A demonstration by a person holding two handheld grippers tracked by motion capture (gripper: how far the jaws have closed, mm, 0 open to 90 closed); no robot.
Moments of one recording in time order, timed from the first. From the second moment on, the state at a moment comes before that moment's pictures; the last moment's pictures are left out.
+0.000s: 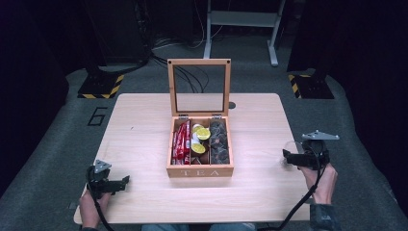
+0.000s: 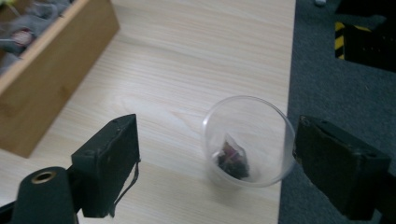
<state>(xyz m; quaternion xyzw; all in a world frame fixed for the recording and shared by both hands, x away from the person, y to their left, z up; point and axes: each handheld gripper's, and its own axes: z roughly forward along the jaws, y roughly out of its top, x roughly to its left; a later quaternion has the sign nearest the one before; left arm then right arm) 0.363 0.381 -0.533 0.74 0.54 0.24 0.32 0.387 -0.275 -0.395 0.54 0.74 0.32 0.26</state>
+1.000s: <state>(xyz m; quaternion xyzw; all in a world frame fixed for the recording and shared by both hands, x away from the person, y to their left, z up) 0.363 0.381 -0.533 0.74 0.54 0.24 0.32 0.328 -0.169 -0.438 0.42 0.79 0.37 0.23</state>
